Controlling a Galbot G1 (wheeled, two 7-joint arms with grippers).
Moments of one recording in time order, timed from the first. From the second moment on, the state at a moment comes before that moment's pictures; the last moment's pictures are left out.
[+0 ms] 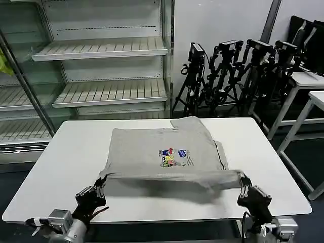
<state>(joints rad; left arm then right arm) 1.55 -1.28 -0.56 -2.36 -0.30 0.58 -0.10 -1.50 1.21 0.56 2.39 0.36 -0.49 0.28</state>
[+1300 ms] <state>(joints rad) 1.06 -1.25 -0.32 -1.86 -0.19 0.56 -0.16 -1.05 1.26 0.32 1.86 0.24 -0.52 0.26</state>
